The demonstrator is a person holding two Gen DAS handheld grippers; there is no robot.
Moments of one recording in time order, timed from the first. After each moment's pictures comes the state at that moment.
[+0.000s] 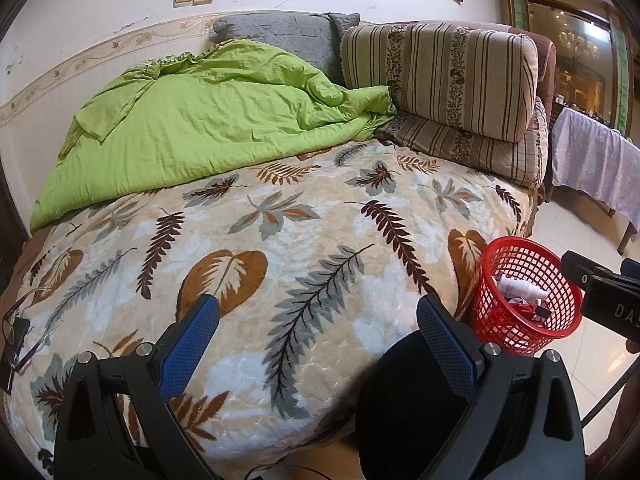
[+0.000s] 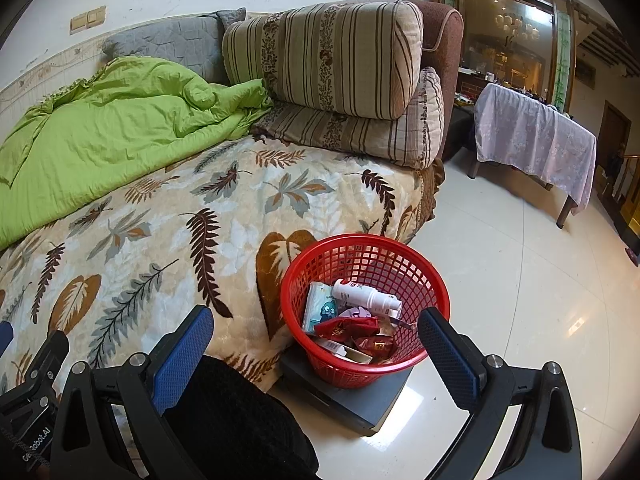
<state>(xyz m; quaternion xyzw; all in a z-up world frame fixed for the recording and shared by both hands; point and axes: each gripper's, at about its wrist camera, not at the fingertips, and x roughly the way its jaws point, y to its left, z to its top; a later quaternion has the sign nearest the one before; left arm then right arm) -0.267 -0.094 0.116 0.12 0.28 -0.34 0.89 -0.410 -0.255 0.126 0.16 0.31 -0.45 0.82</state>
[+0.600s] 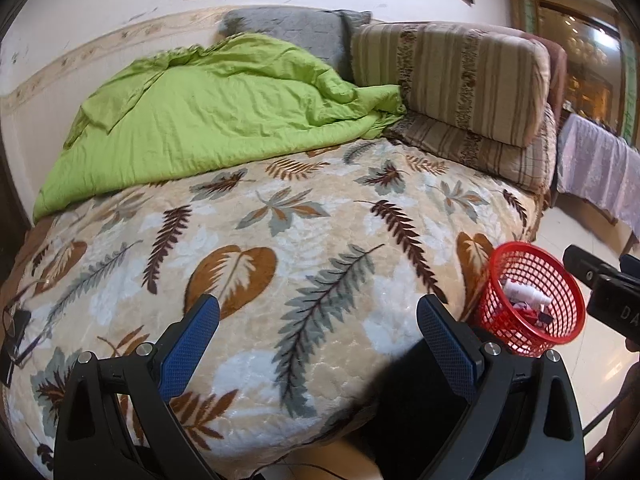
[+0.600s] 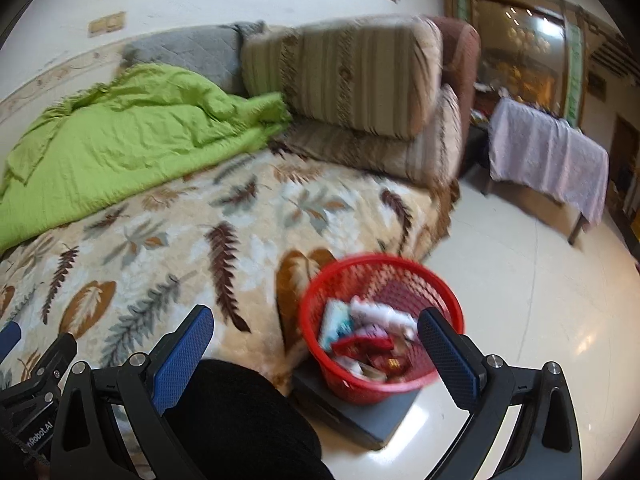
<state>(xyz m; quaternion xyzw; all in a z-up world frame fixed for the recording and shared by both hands) -0.257 -0.087 0.115 0.10 0.30 -0.33 0.89 -0.394 -0.251 0.136 0.13 0.29 -0.42 0.85</state>
